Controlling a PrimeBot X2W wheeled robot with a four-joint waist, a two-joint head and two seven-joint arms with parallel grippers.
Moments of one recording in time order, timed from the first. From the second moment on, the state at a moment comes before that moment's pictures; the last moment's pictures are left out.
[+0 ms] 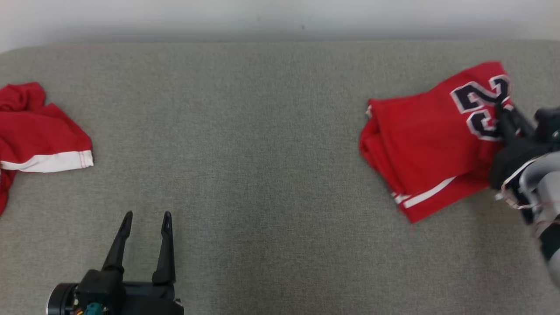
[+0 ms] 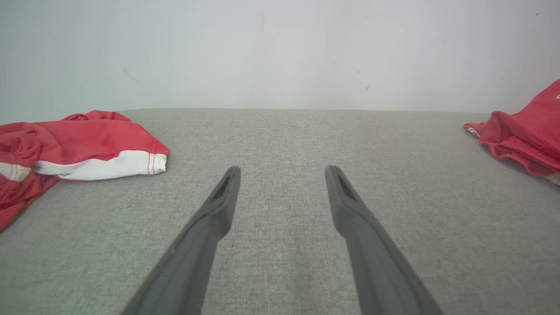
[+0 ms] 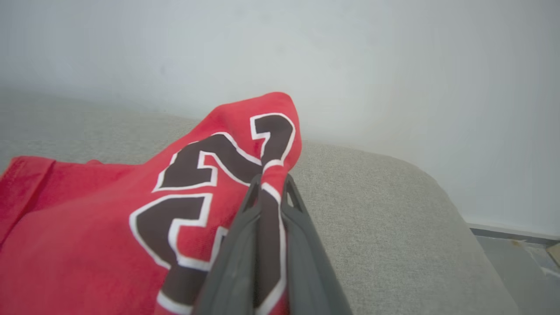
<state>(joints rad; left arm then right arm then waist) -0.08 0.05 0.00 0.14 -0.11 -0.13 -0.26 -0.81 -0.44 0.26 1.00 0.28 0.13 -0.25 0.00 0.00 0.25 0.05</state>
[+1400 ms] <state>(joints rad) -0.18 0.08 0.03 -0.03 -0.08 -0.13 -0.26 -1.15 -0.83 0.45 1.04 0.28 0.13 -0.11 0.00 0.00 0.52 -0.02</state>
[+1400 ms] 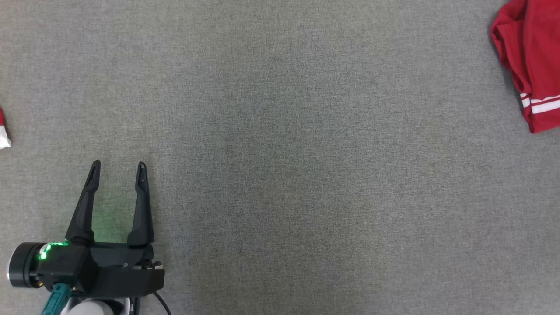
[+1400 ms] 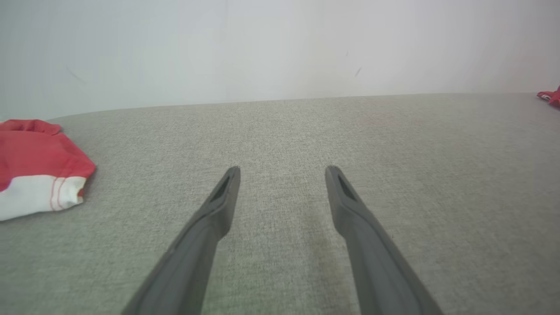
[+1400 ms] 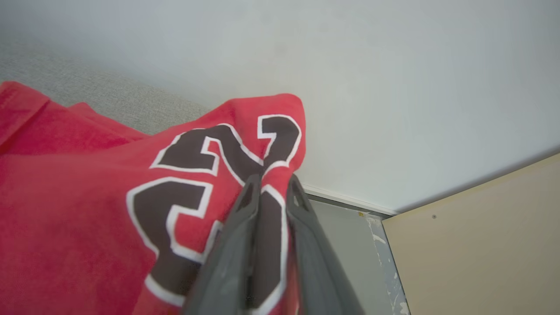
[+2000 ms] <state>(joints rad) -0.10 0.06 0.06 0.04 -0.10 -0.13 -0.26 -1.08 -0.64 0.40 0.95 0.25 0.13 -0.25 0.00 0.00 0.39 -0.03</state>
